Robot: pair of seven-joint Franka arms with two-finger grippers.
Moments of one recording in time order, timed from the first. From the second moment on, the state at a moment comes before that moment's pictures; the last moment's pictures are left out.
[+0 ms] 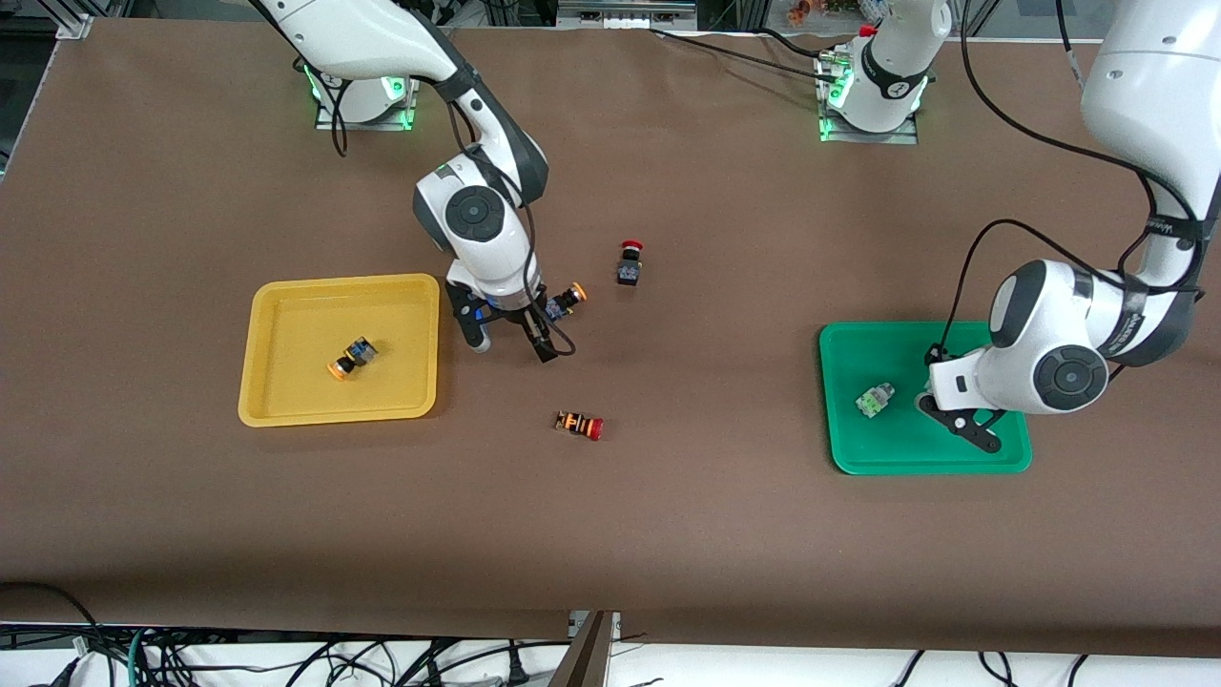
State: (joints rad) left arm 0.35 0.66 -0.43 -1.67 0.42 1.96 0.35; right arm 0.58 0.57 0.09 -1.84 -0.05 2.53 1.83
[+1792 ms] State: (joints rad) left arm -0.06 -0.01 0.12 -1.63 0.03 1.64 0.06; right arm 0.67 0.66 0.08 -1.81 -0.05 2.51 1.93
